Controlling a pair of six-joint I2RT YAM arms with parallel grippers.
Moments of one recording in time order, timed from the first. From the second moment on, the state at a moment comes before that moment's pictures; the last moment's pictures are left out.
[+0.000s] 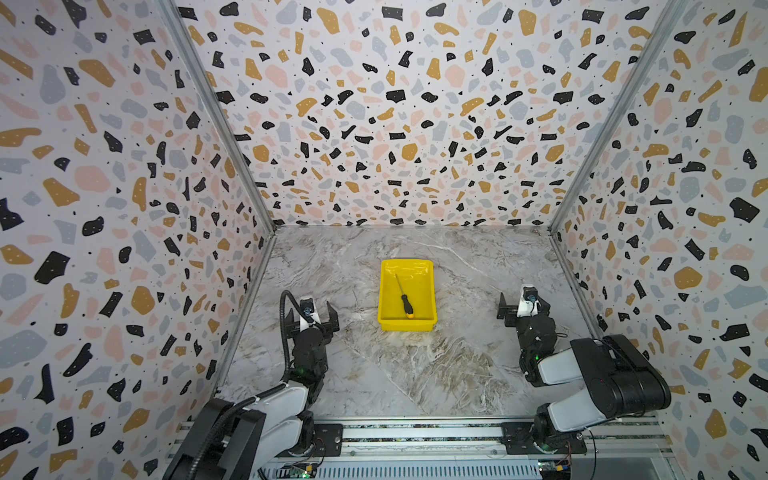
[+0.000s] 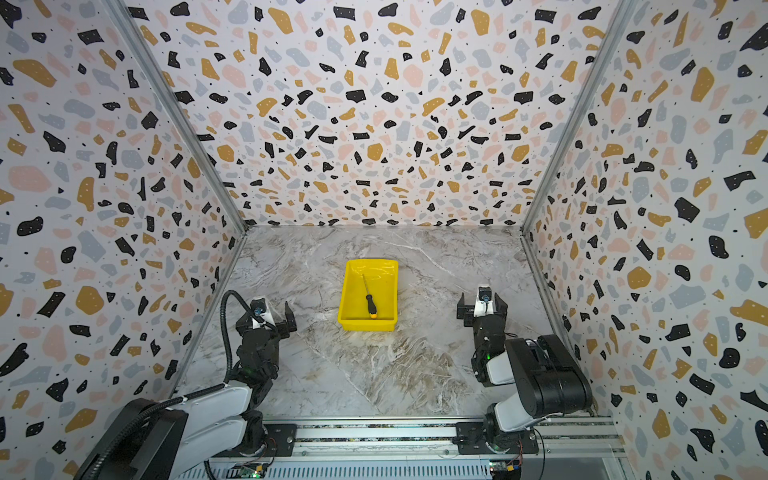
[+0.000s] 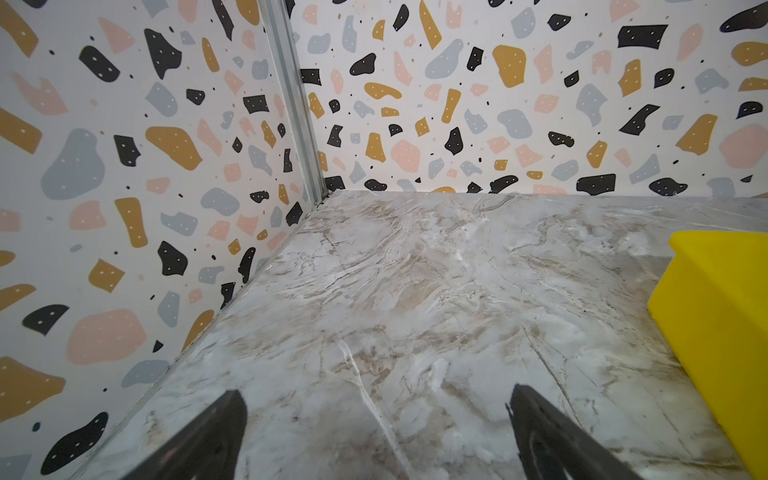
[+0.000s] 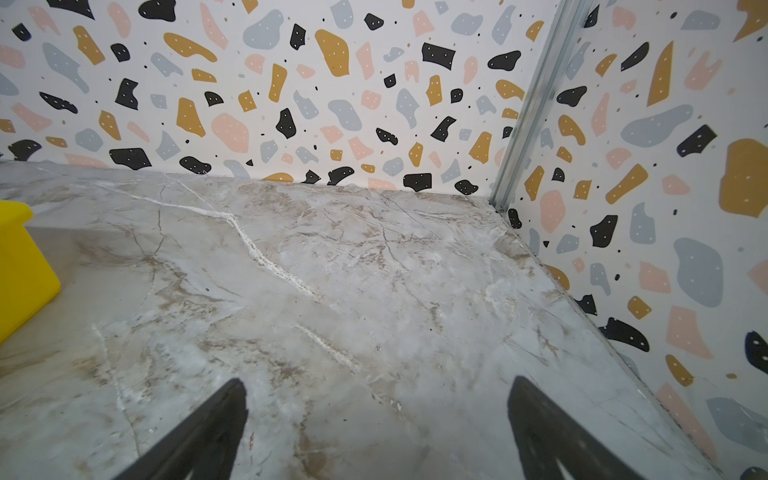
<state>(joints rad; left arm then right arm) -0.27 1.12 0.06 0.91 -0.53 0.02 0.14 1.51 0.15 1.24 0.21 -0.09</state>
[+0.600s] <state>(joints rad) -0.26 1.33 0.06 1.11 -0.53 0.02 0.14 1.51 0.15 1.24 0.21 -0.09</state>
